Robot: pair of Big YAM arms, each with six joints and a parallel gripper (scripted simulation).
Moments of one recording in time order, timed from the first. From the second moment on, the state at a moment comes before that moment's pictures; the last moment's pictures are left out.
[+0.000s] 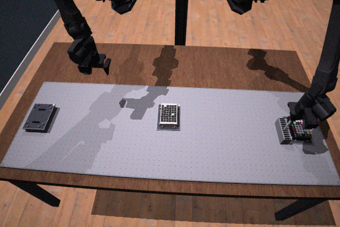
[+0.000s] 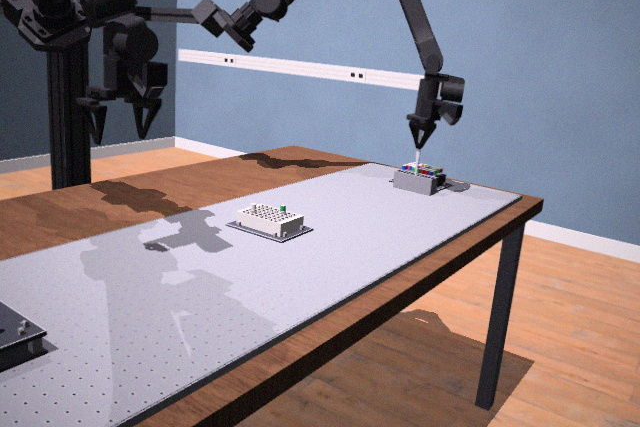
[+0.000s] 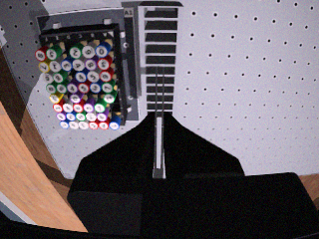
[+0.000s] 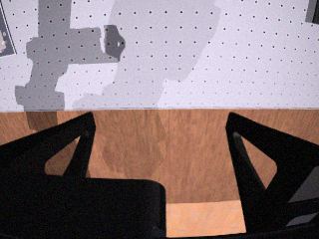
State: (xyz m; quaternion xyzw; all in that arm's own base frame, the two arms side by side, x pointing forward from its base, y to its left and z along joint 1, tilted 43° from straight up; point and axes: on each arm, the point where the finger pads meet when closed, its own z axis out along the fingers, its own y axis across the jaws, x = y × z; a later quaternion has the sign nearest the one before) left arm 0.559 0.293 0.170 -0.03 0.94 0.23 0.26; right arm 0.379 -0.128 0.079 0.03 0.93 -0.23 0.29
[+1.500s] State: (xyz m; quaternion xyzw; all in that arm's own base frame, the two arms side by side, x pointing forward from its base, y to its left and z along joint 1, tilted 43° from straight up) left arm 0.564 0.297 0.162 -0.03 0.94 0.23 0.25; right arm 0.379 -0.128 0.079 0.03 0.93 -0.23 0.29
